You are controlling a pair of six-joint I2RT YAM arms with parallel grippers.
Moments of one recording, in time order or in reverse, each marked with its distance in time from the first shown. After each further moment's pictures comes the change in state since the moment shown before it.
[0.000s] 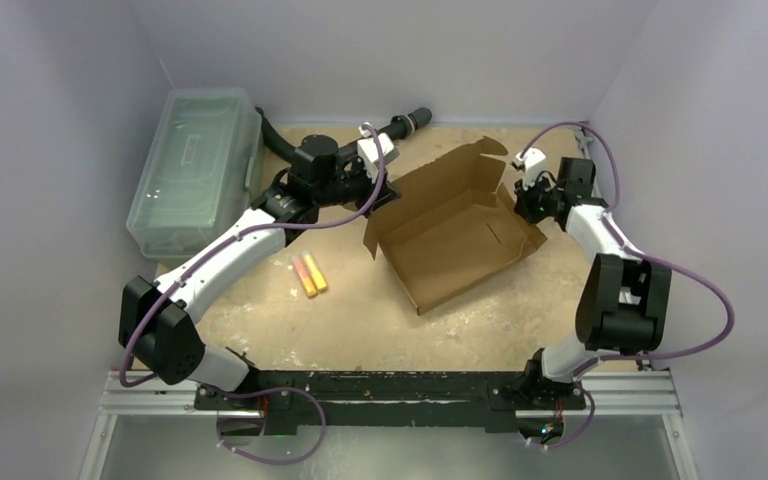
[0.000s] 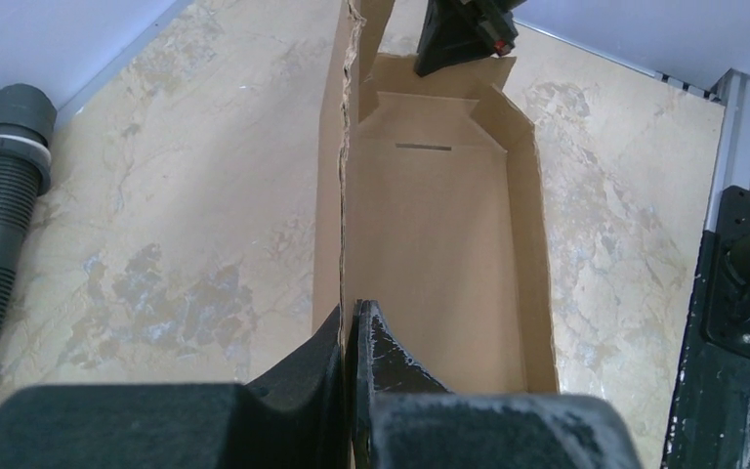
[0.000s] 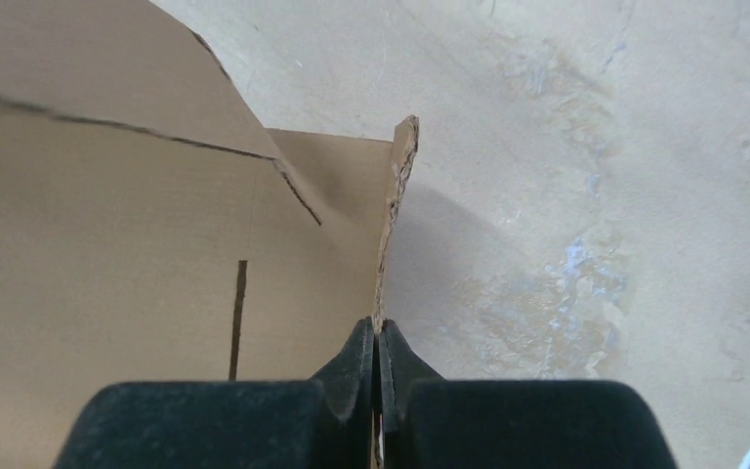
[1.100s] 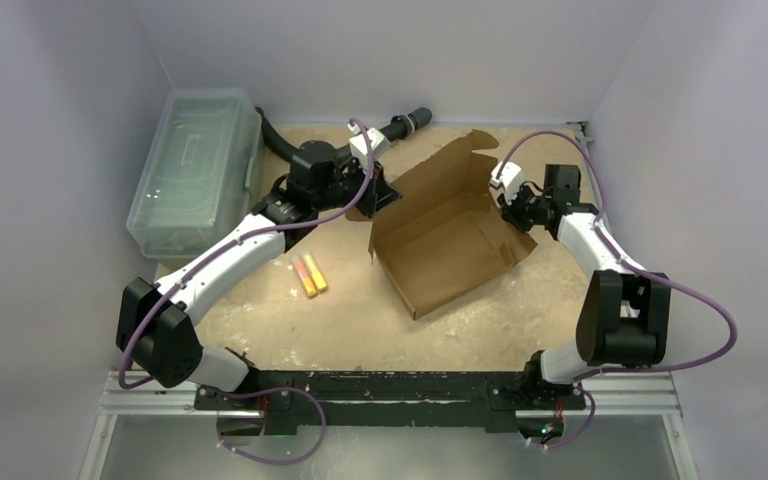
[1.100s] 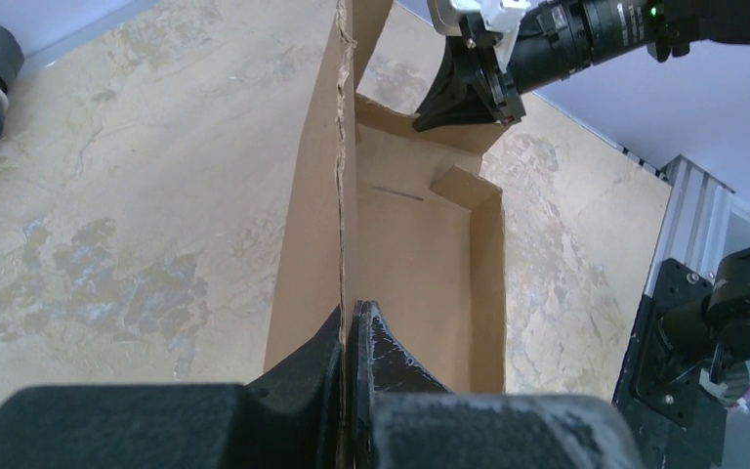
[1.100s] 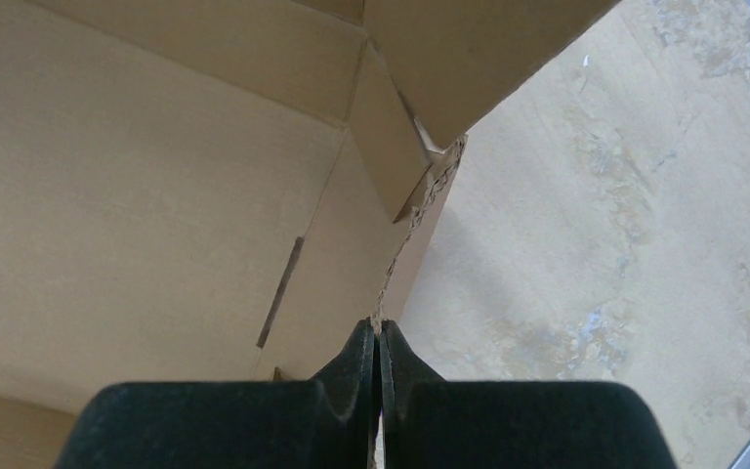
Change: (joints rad) left arm 0.000 -0.012 -0.055 0.090 -0.044 -0.225; right arm 0.090 -0.113 -0.069 -0.057 -0.043 -0.249
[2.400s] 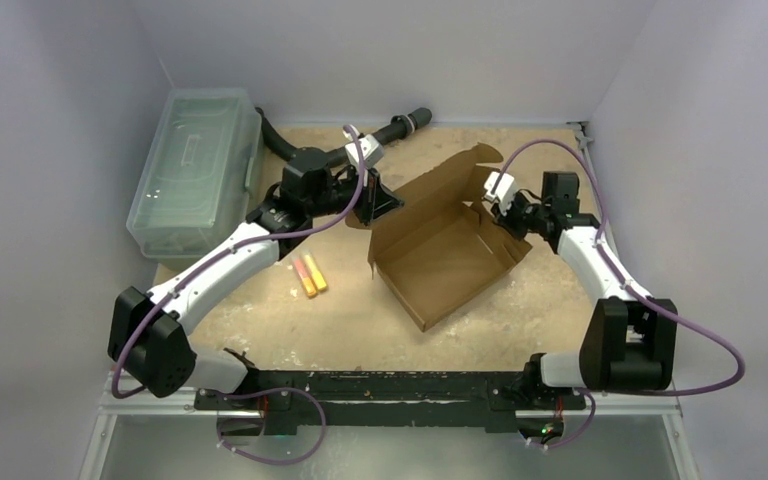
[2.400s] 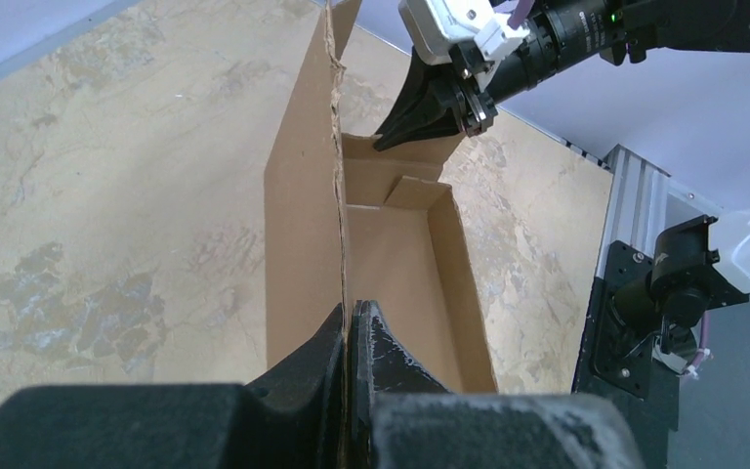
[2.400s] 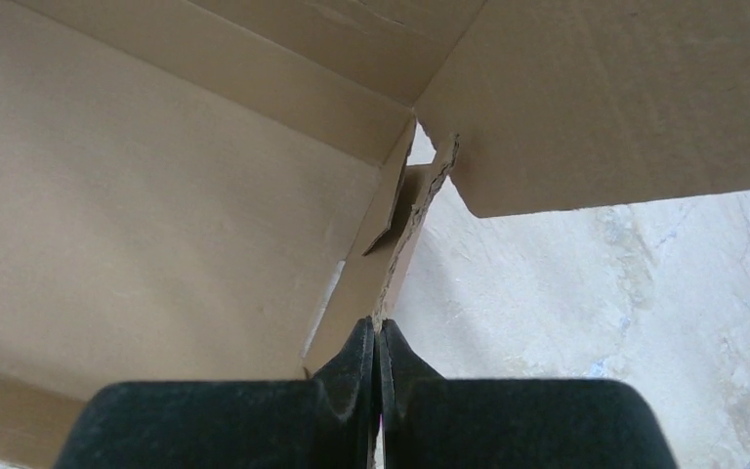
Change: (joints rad) left arm 0.002 -0.063 -0.085 0.088 0.097 -0.031; right arm 0.037 -0.130 -0.072 -0.017 -0.087 -0.087
